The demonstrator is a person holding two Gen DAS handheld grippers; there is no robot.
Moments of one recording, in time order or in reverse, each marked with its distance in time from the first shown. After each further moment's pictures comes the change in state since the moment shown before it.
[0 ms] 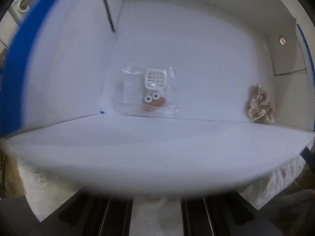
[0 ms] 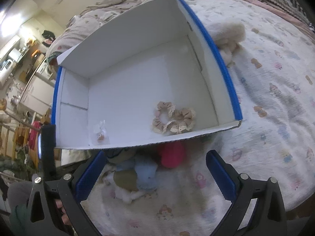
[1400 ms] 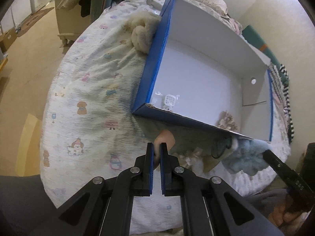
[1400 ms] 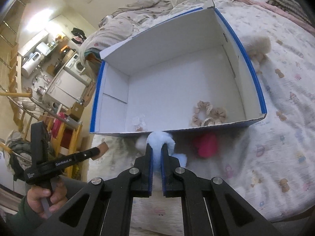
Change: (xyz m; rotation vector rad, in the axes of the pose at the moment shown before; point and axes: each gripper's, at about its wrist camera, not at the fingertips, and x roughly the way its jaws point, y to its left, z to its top) left arm -0.103 0.065 -0.041 -0.145 -0.184 -0.163; right arm -0.033 0.032 -0.020 -0.094 -0.043 0.208
